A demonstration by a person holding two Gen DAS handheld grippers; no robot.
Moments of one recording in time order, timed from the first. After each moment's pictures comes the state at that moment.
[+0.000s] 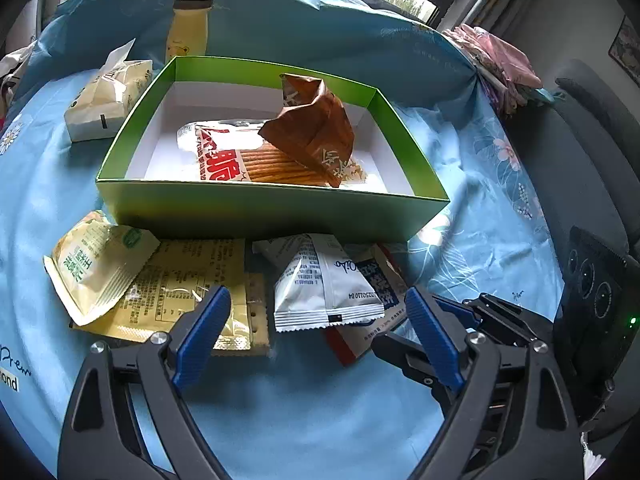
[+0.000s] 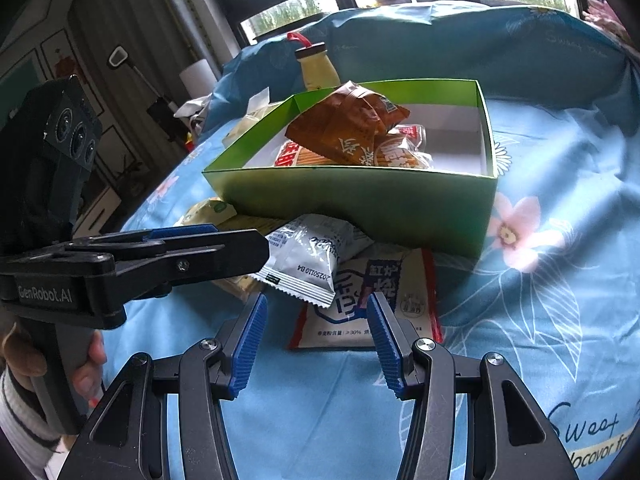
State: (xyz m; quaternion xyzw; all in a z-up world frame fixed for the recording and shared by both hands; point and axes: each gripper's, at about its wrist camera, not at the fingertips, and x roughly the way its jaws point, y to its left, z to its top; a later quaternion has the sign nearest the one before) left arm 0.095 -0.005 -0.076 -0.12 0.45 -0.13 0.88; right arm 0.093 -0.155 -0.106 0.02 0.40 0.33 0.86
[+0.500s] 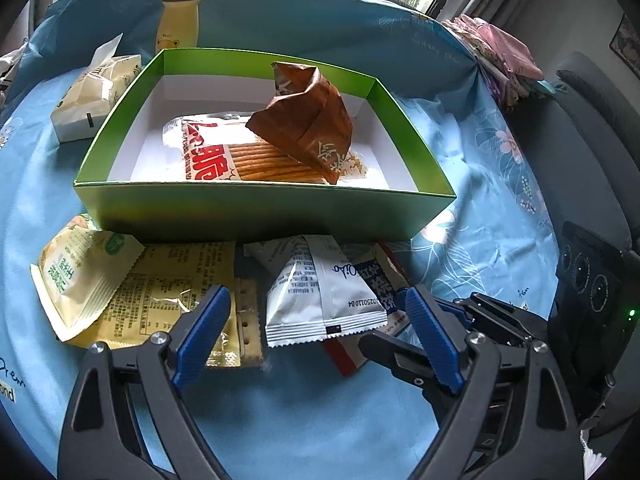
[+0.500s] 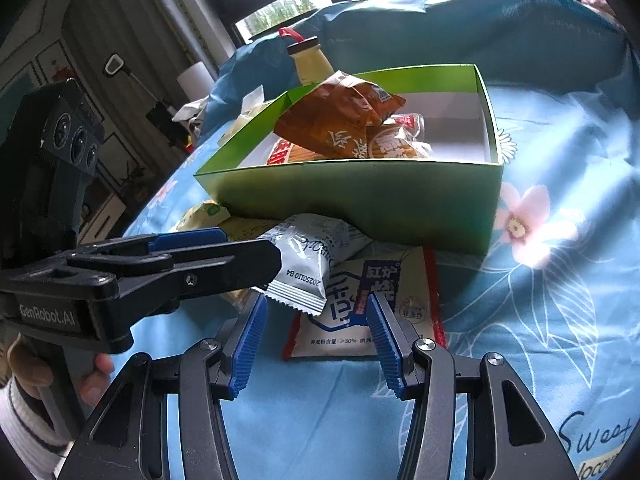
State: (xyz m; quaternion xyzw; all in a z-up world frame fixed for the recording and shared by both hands) left arm 0.108 -0.012 -0.084 -0.12 0.46 -0.13 0.87; right arm 0.105 -0.158 -0.117 0.05 0.41 0.33 0.85
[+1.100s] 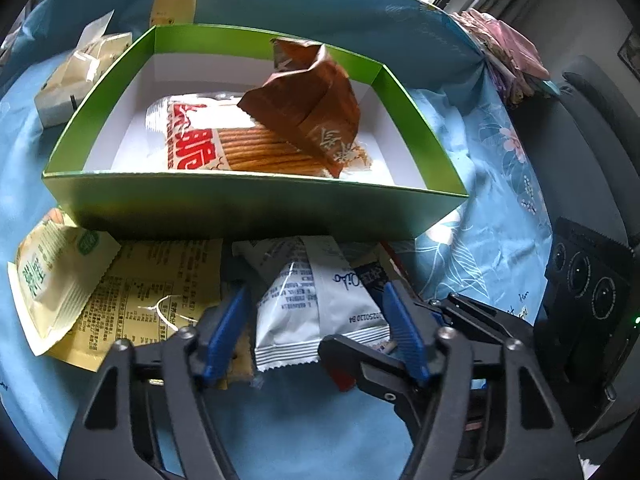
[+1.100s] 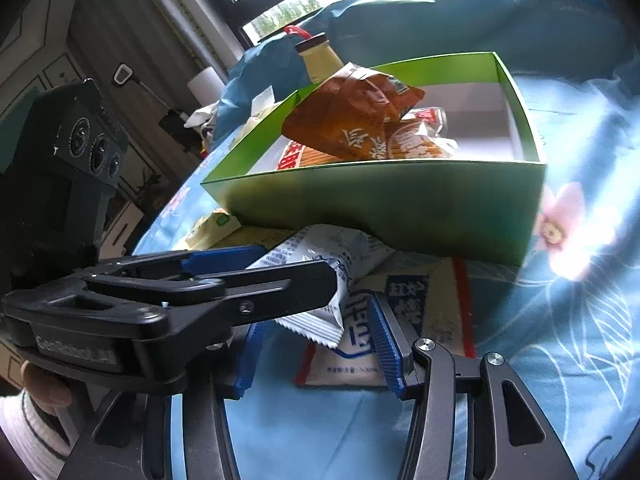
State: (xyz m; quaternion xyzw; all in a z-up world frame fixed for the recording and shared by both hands) left arm 0.124 -0.013 -0.098 -0.14 0.48 -0.14 0.85; right arm 0.123 -0.140 -0.124 0.08 0.41 0.37 0.83
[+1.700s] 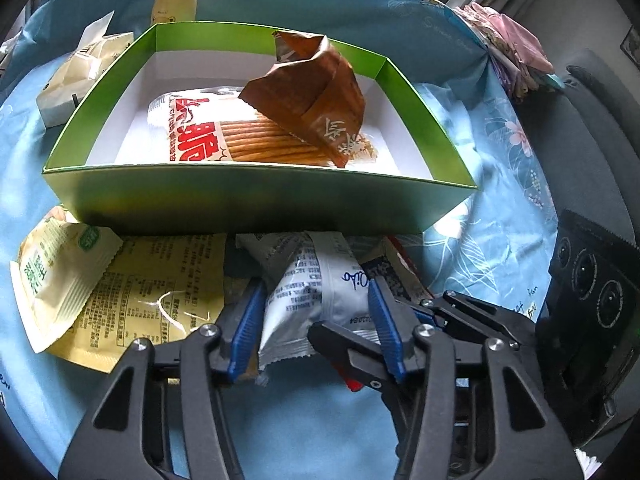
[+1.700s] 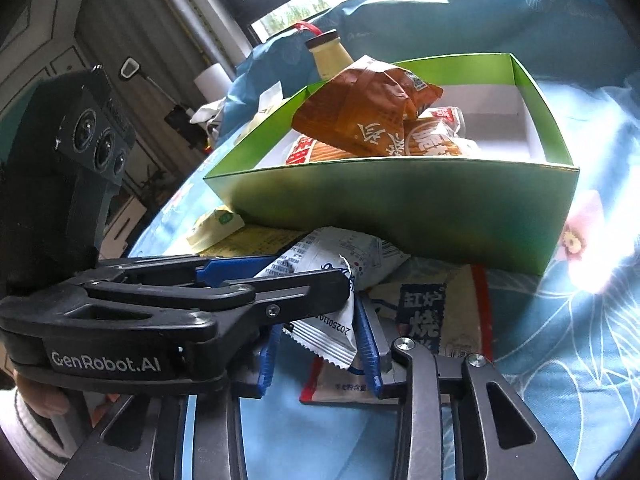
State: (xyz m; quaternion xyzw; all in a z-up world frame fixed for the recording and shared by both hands) left arm 0.122 -0.014 -0.098 -0.12 0.48 -0.13 0.86; right arm 0.122 -0.128 -0.129 0.07 0.40 0.37 0.84
